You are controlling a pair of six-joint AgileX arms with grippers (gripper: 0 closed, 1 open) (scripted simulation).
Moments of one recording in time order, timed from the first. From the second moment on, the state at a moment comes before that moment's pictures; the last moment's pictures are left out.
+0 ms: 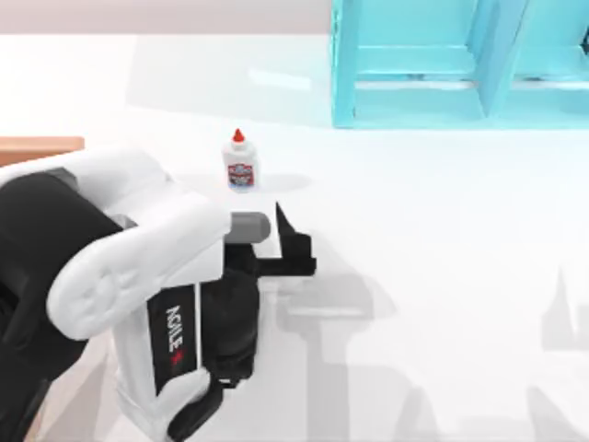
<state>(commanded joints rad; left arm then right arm) -0.74 2.39 0.67 1.60 -0.69 -0.09 0.00 0.00 0.00 0.00 0.00 0.00</state>
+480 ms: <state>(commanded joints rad) -0.68 2.43 0.79 1.51 -0.63 -0.08 0.00 0.00 0.00 0.00 0.00 0.00</state>
